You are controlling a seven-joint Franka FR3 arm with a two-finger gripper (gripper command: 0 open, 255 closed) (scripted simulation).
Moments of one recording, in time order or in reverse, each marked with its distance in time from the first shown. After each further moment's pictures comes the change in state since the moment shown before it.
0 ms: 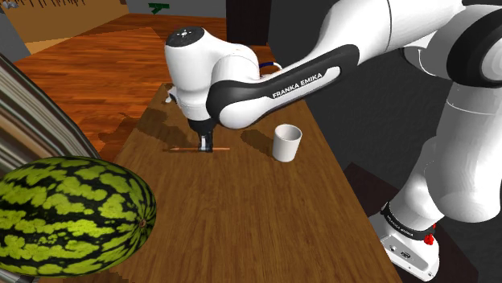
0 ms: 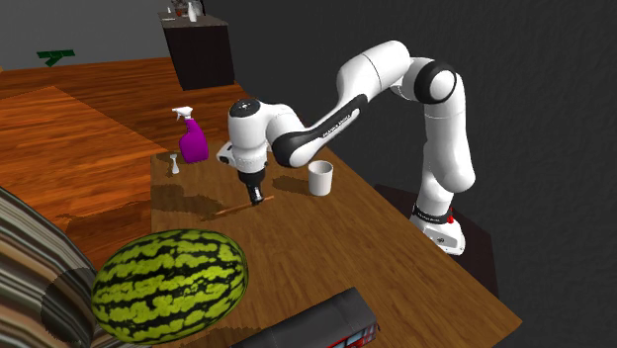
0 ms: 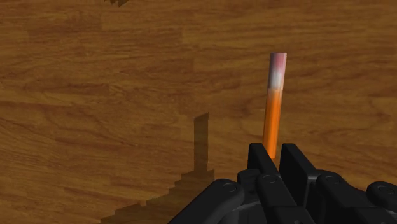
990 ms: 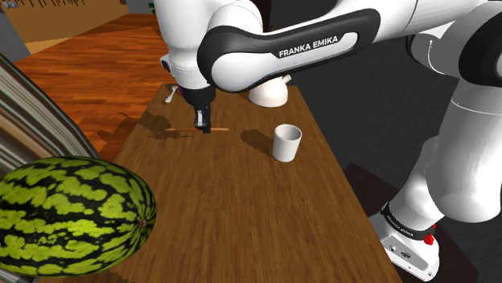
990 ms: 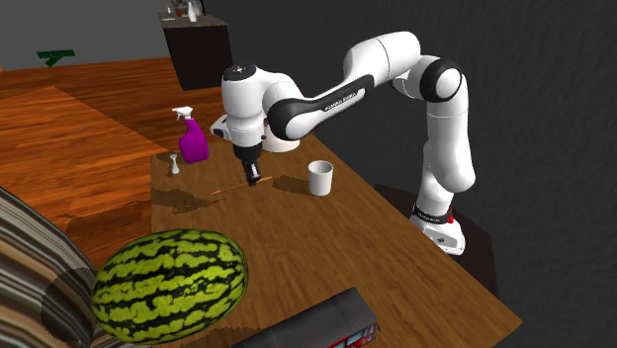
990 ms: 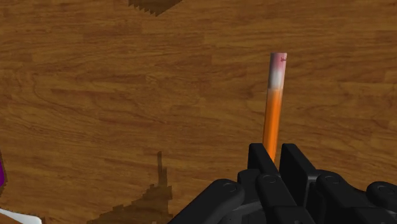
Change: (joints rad) arm 0.004 -0.036 0.011 0.148 0.033 -0.174 -0.054
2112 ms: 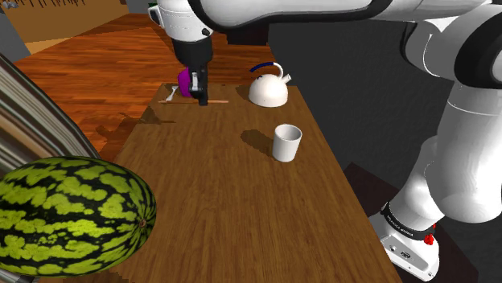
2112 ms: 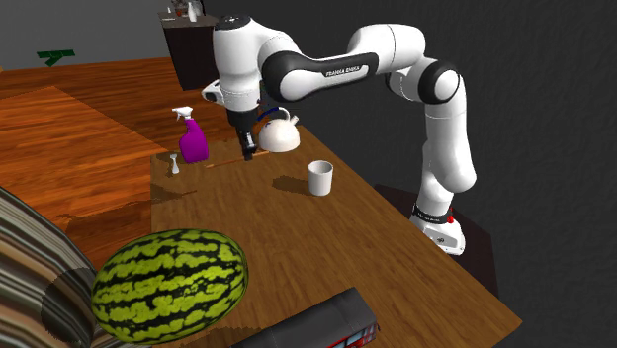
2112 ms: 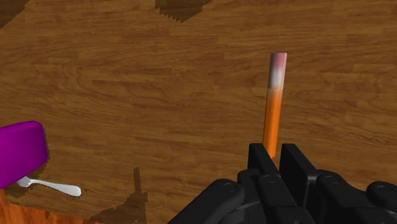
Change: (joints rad) arm 0.028 0.029 0.006 0.268 -0.002 -0.235 -0.051
